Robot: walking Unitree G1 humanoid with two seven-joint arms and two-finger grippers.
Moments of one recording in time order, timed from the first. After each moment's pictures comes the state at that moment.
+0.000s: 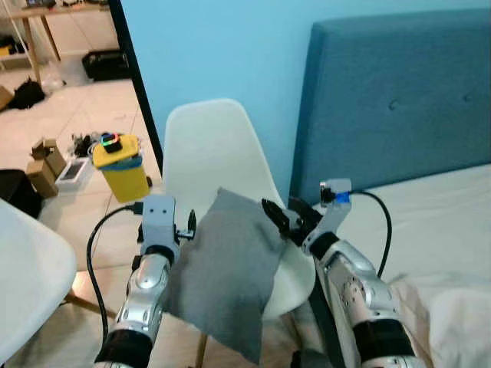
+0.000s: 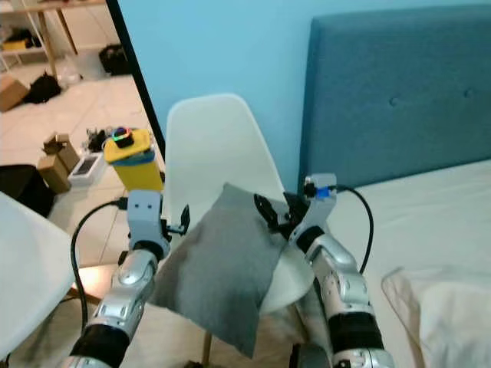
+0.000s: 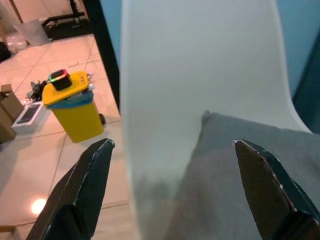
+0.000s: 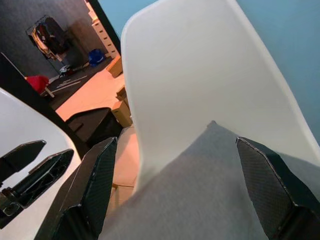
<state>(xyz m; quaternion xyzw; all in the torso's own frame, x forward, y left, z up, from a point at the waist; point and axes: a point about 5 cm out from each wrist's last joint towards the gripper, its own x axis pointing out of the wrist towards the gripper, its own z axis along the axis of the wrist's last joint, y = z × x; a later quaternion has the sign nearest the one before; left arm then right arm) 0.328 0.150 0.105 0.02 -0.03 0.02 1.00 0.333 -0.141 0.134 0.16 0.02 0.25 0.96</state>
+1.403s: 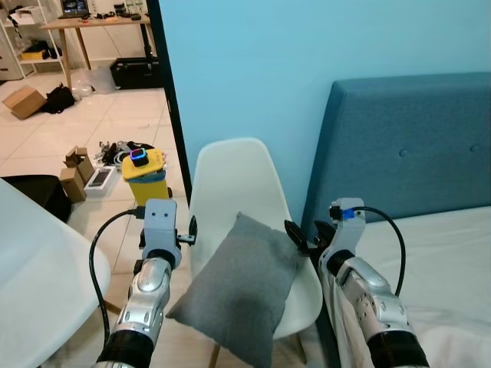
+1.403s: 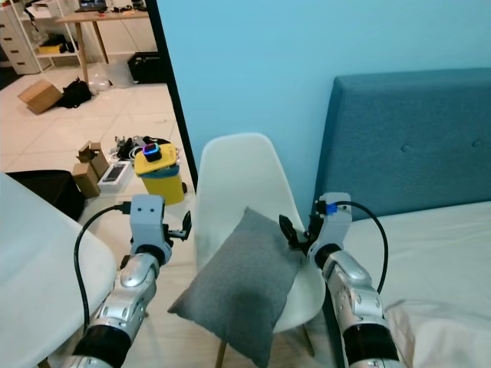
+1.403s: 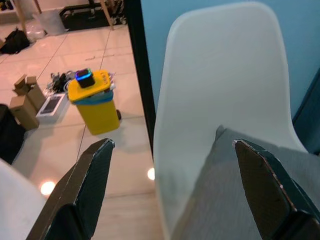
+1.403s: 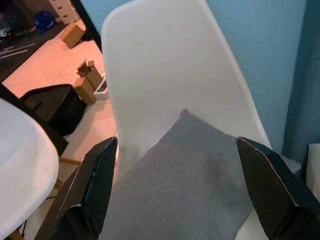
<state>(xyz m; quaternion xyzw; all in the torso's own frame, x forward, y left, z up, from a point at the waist) 0.327 0.148 0.091 0.02 0.00 0.02 1.00 0.325 -0.178 0.097 0.10 0.09 0.14 0.98</state>
